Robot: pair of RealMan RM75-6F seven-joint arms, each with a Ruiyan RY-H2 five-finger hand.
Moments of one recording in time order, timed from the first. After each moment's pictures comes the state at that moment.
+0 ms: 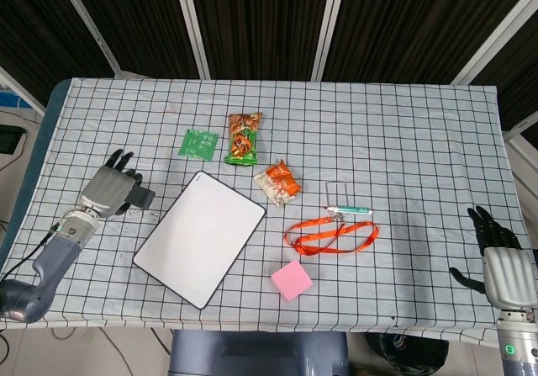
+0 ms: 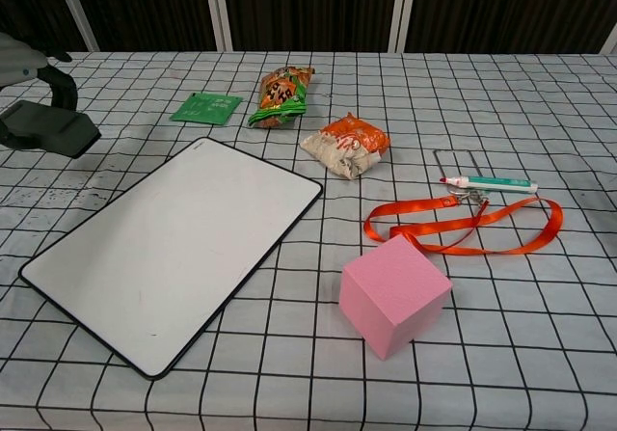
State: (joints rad) left arm -0.68 -1.27 -0.06 -1.34 1.24 0.86 0.37; right arm 0.06 -1.17 0.11 -1.63 -1.46 1.53 -0.10
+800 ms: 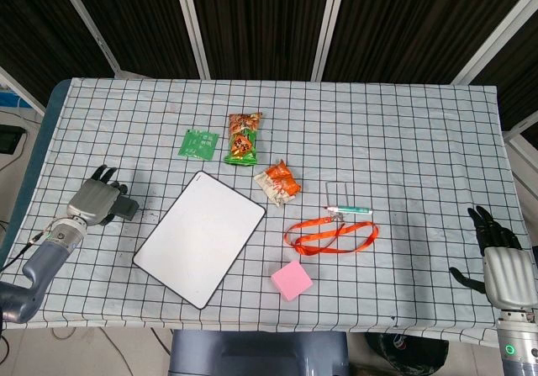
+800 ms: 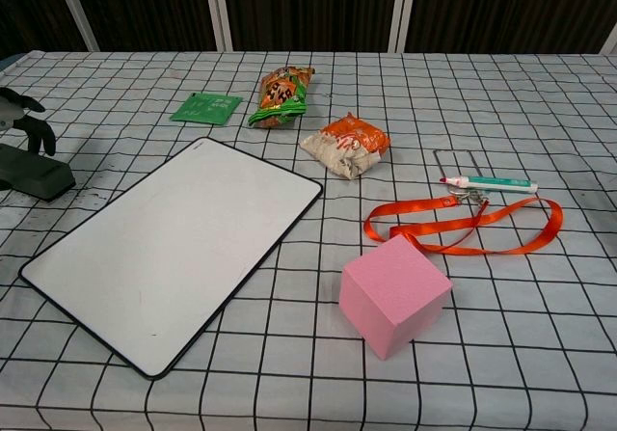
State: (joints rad) left arm -0.65 -1.36 0.01 -1.11 1.32 0.79 0.22; right arm 0.06 -1.17 0.11 -1.63 -1.46 1.53 -0.10
